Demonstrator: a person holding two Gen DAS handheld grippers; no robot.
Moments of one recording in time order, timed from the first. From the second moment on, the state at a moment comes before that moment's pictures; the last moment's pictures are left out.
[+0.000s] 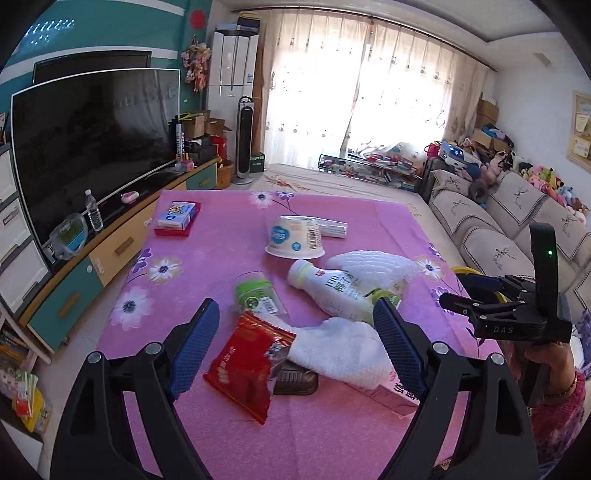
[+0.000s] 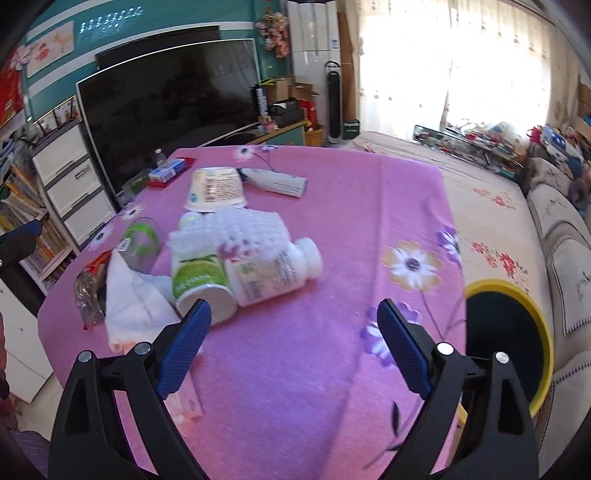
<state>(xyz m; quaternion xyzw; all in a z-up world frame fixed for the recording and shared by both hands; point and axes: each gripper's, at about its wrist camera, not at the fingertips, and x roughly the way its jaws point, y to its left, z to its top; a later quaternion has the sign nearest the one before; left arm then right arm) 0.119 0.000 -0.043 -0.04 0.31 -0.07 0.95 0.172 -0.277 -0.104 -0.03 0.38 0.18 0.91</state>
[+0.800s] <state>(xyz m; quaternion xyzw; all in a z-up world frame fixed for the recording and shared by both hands) 0.122 -0.009 -0.053 -0.05 0.32 -0.09 0.94 0.234 -0.216 -0.117 -0.06 0.42 0.24 0.87</state>
